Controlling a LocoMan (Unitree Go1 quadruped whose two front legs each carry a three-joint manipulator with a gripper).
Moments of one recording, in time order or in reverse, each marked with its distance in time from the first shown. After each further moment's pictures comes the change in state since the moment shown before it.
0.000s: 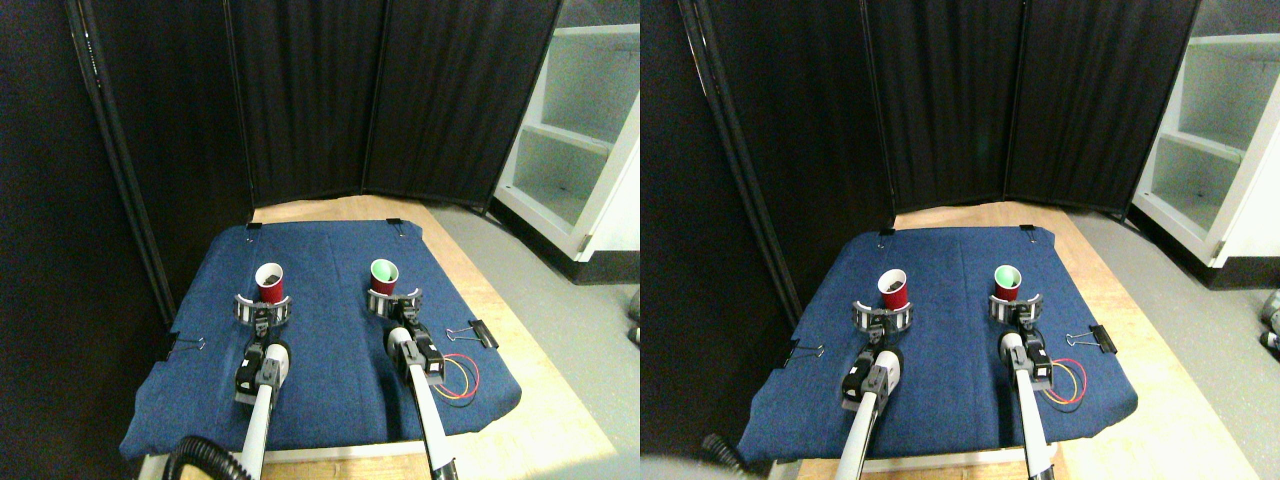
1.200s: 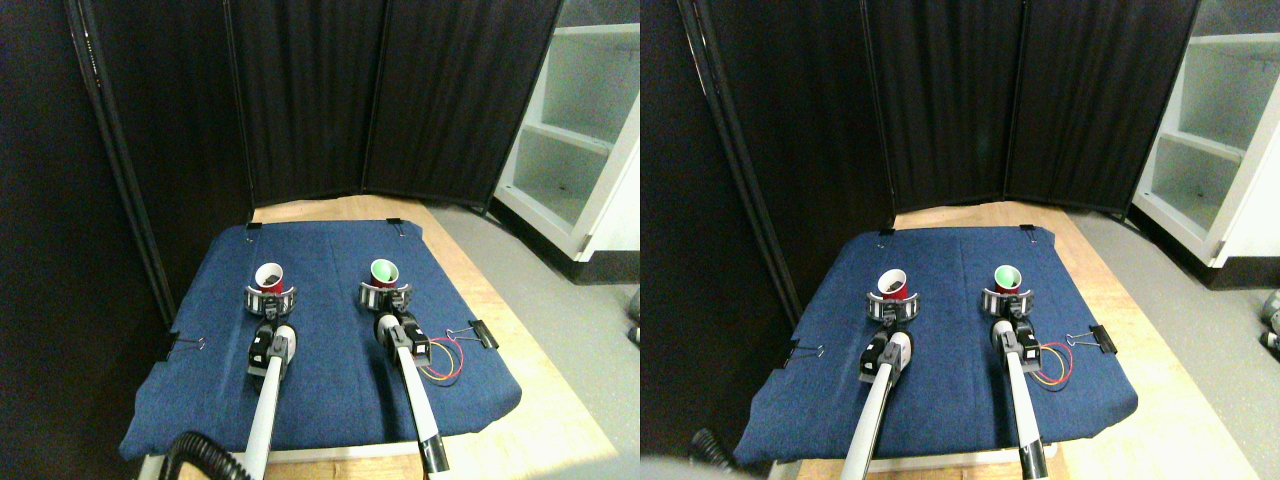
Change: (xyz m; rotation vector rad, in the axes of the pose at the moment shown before) right arm 0.022 0.001 -0.012 -0.018 0.012 -0.035; left arm 0.036 0.004 -0.016 -0.045 0.004 0.041
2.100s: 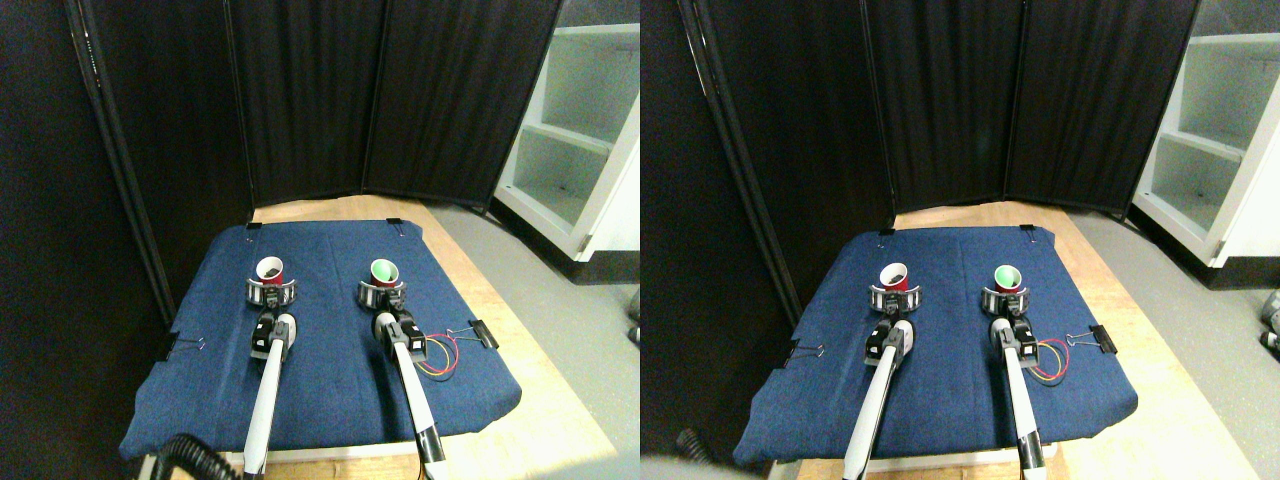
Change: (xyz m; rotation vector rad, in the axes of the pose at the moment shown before) right arm 0.008 -0.004 -0.001 0.026 -0.003 -0.015; left arm 0.021 -0.001 -0.001 0.003 -0.002 0.006
